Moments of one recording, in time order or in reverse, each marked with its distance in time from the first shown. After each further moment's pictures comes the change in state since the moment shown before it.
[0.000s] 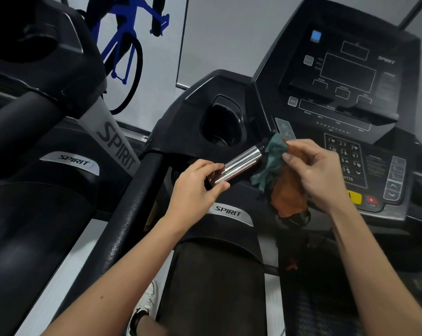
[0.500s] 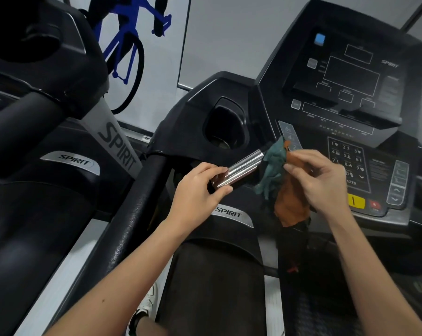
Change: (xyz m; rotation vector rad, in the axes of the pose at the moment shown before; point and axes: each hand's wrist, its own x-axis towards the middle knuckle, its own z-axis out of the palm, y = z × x) left_hand 0.000 -0.003 -0.002 0.007 -0.024 -0.001; right_hand -0.005 0.021 0.001 -0.129 0.079 -0.144
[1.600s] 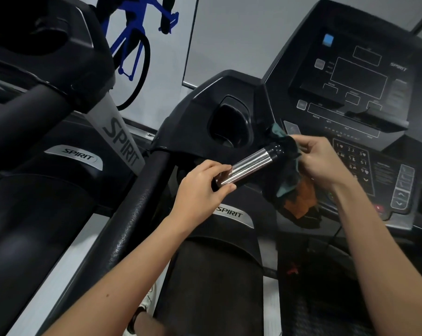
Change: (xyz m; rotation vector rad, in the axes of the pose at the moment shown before) left_hand -0.001 0.001 0.002 0.006 0.017 -0.010; right_hand 0.045 -0.016 0.000 0.074 -0.292 0.342
